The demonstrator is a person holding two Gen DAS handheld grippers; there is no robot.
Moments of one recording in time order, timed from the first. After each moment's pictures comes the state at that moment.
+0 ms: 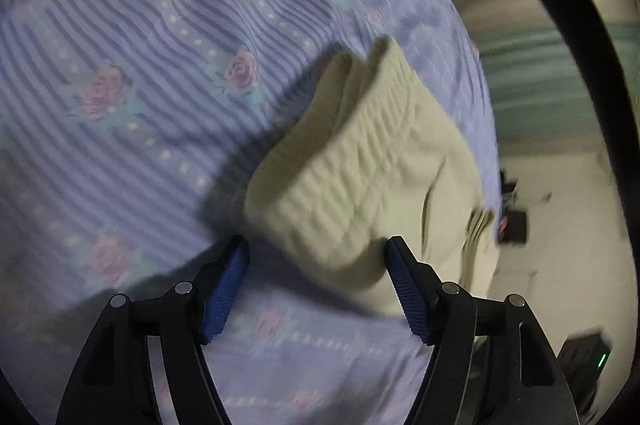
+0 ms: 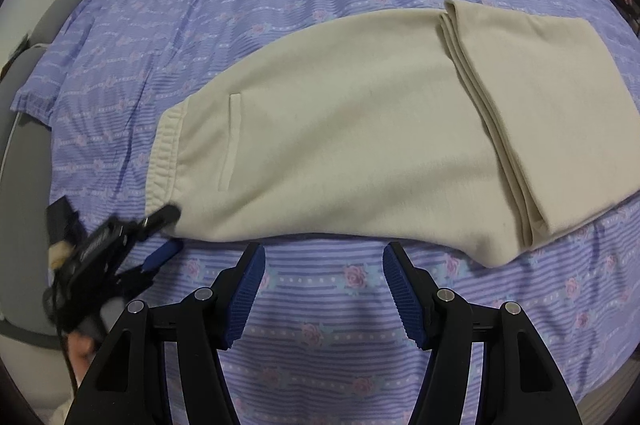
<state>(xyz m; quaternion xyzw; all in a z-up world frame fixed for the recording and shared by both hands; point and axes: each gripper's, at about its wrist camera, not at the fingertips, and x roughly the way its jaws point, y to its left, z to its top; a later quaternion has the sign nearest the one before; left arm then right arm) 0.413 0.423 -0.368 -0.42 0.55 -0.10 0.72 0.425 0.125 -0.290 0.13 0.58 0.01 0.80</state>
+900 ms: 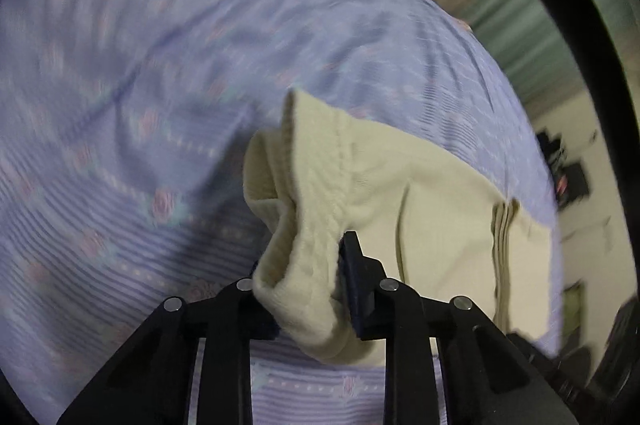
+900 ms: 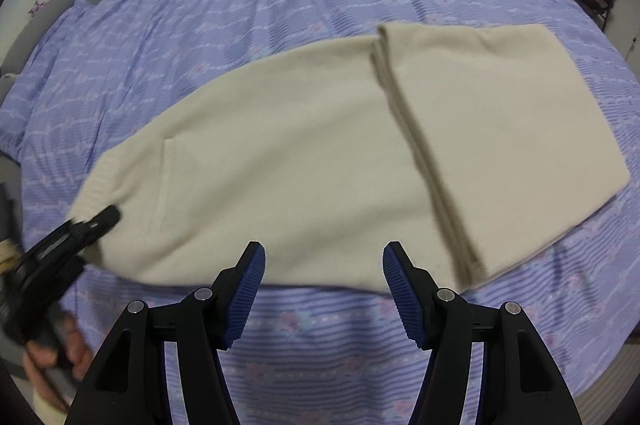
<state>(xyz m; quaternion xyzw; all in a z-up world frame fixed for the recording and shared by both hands) 0.446 0.364 -0.281 -0.19 0.51 -0.08 0.83 0.438 0.080 -0.286 0.13 0.56 -0.07 0.82</state>
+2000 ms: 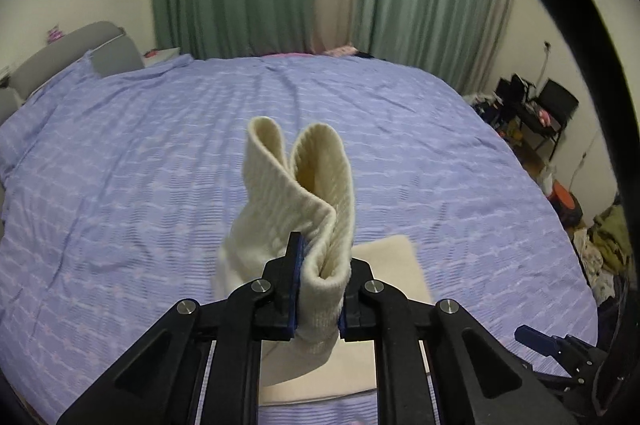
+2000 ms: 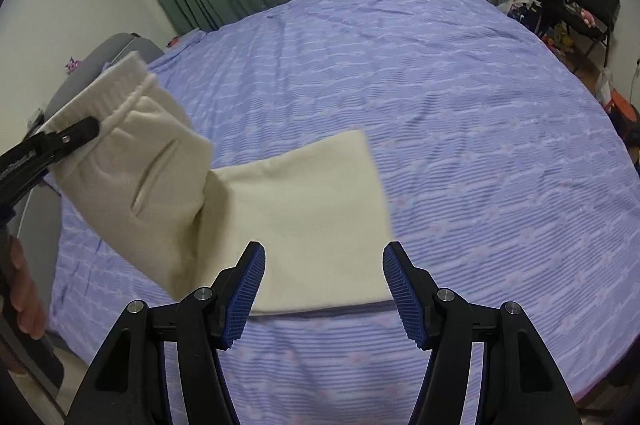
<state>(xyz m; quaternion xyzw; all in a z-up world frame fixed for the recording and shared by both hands) 0.394 -0.054 -0.070 0.00 0.38 -0.12 0.92 0.360 -0.269 -0.162 0.15 0.47 0.00 0.87</state>
